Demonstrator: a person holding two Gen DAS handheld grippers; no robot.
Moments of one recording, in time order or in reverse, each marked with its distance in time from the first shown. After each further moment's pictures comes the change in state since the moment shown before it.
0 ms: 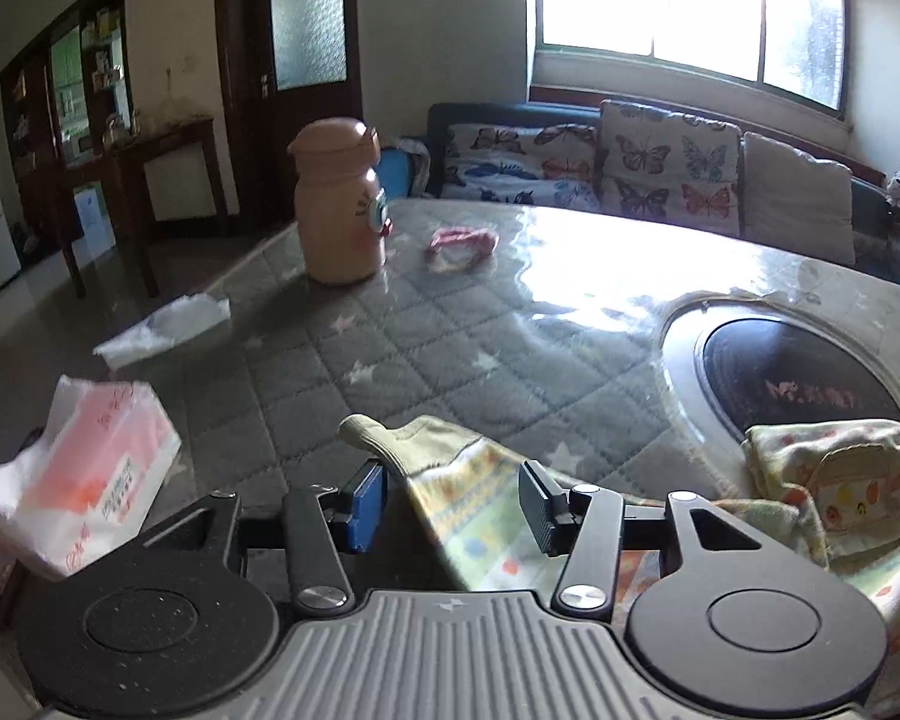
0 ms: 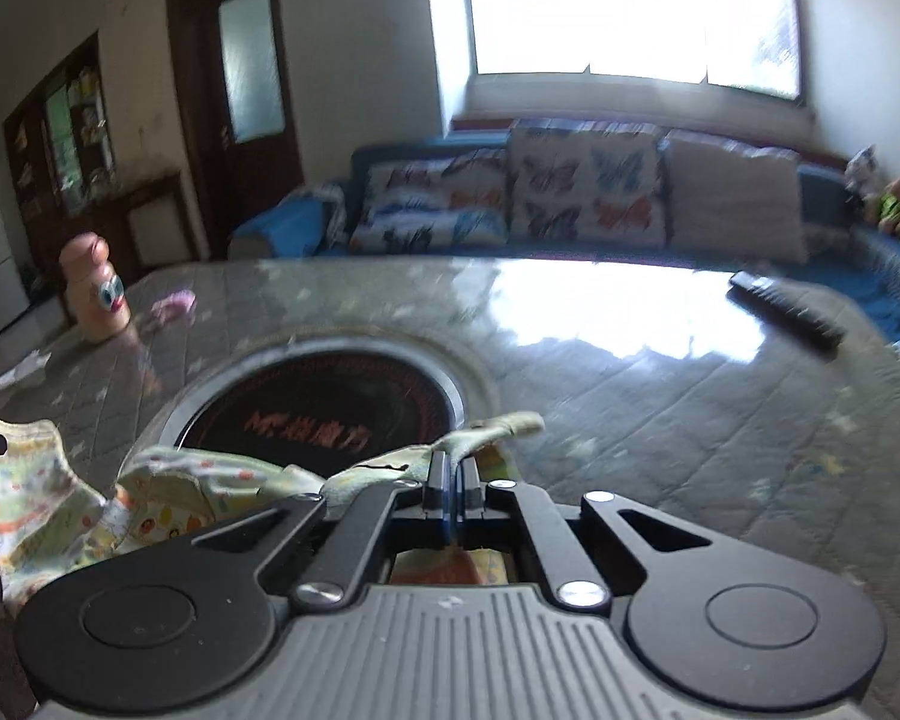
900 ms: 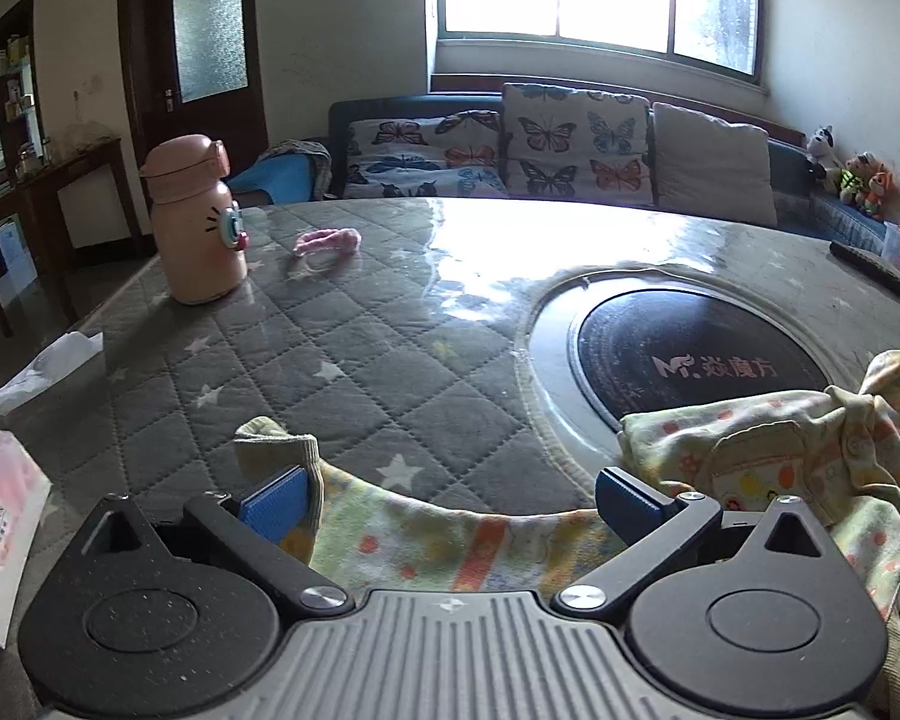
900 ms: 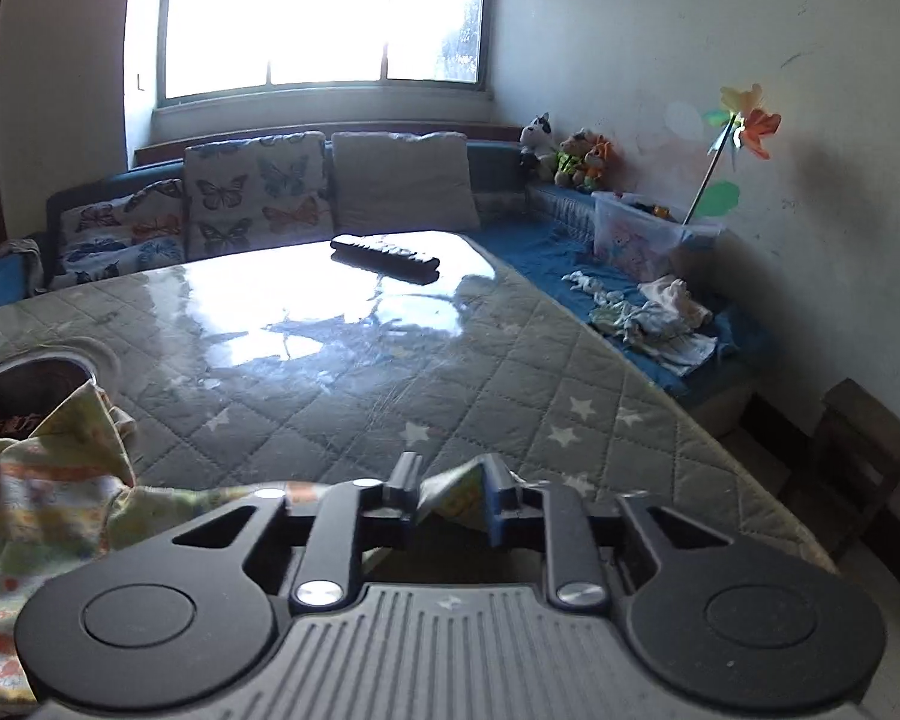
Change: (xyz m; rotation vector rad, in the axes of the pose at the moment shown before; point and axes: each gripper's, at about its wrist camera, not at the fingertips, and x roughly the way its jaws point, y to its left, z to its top) left arm 0.020 -0.064 0.001 0.103 0.026 -0.151; right arm -0.086 -0.088 -0.067 0.218 -0.012 -0.589
